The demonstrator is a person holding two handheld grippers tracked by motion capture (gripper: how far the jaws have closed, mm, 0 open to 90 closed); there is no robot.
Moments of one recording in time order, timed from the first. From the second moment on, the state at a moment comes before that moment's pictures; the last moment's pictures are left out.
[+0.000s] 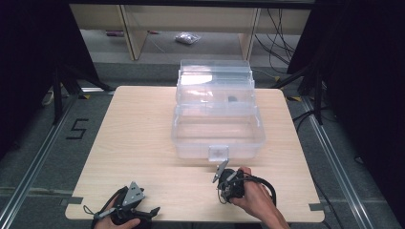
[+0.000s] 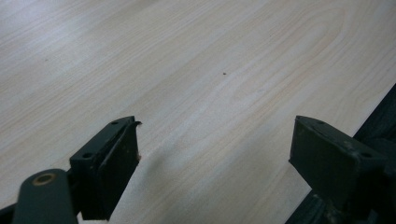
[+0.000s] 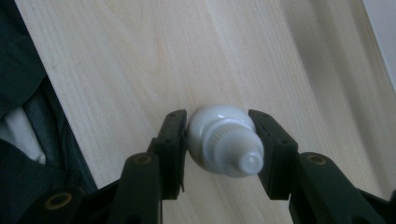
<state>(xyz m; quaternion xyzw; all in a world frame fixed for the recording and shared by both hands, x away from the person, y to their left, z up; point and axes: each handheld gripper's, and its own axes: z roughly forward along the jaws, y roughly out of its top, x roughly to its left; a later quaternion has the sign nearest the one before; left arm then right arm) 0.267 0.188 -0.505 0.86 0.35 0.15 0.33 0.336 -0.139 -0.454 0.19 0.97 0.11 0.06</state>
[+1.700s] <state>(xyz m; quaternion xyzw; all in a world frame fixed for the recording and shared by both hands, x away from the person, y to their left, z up) 0.267 0.187 -0.507 0.85 0.36 0.16 0.34 0.372 -0.159 -0.379 0.21 0.97 0.10 0.07</state>
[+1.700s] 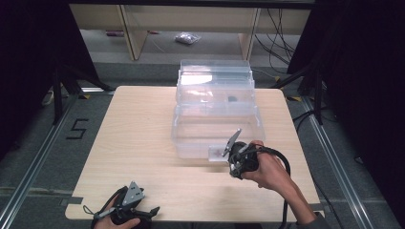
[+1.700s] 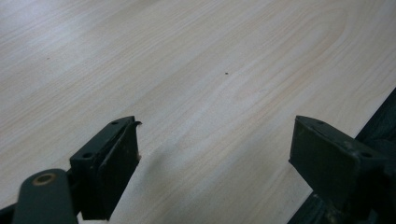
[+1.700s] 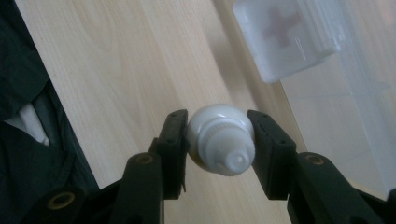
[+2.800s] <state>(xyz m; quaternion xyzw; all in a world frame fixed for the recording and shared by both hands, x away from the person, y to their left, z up) 0.267 0.187 -0.507 0.85 0.36 0.16 0.35 0.412 -0.177 -0.325 0.23 0.97 0.10 0.05</state>
